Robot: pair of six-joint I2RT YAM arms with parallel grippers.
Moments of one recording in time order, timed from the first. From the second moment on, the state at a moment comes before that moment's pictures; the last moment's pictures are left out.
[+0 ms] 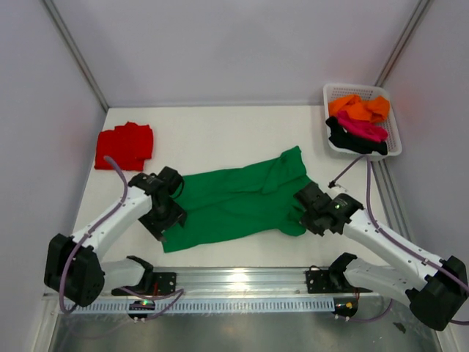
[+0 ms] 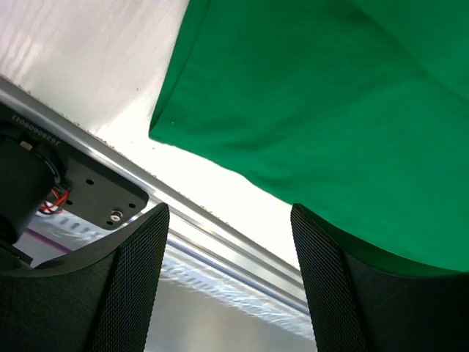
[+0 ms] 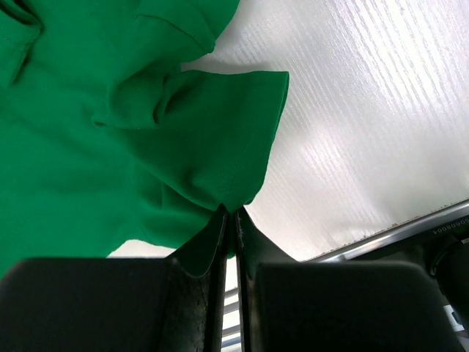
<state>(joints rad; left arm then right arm) -0.45 1.29 0.91 -1.22 -0.10 -1.22 0.67 0.97 0.74 -1.05 0.35 1.30</state>
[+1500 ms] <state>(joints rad) -0.47 0.81 0.44 -1.08 -0.20 -1.63 0.67 1.08 0.72 -0.91 0.31 1.20</state>
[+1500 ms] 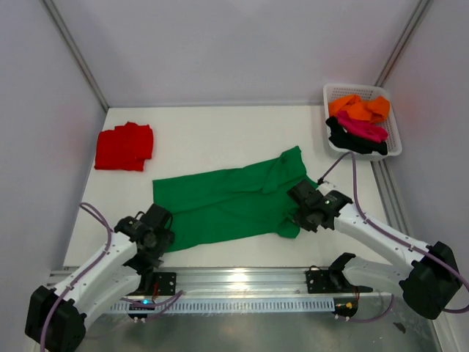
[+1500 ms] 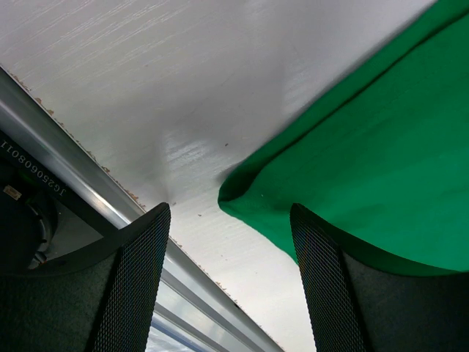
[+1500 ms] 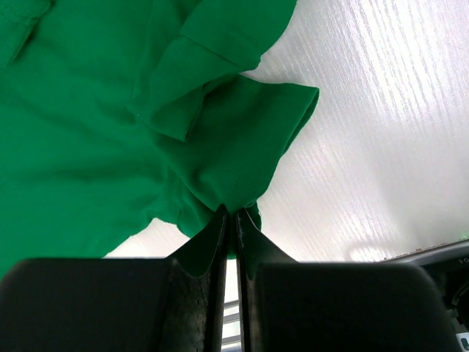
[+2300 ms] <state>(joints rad) -0.47 0.92 0.46 -1.01 -0.24 -1.59 0.67 1.05 0.72 -0.93 0.32 1.20</state>
